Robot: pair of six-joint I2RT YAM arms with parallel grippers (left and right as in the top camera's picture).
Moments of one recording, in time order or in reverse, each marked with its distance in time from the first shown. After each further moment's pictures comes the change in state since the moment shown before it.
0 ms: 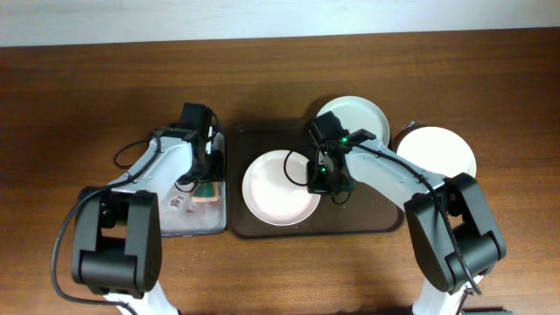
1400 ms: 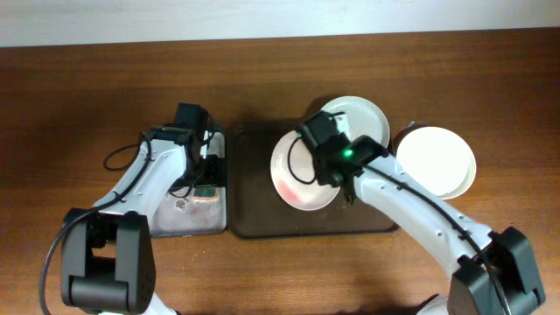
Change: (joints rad) left arm 0.000 -0.094 0.004 -0.151 0.000 0.002; right arm 0.153 -0.265 0.055 -0.128 0.599 -0.114
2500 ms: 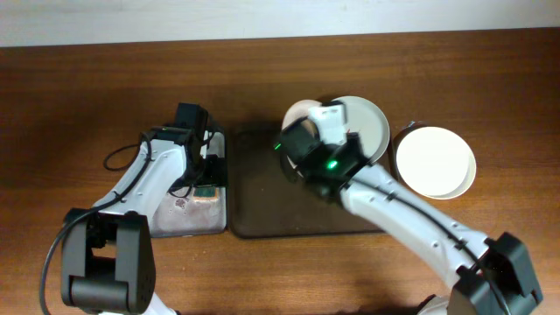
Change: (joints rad) left arm 0.000 0.000 0.000 0.000 0.000 0.000; right arm 0.078 -0.005 0.030 0.045 0.354 0.119
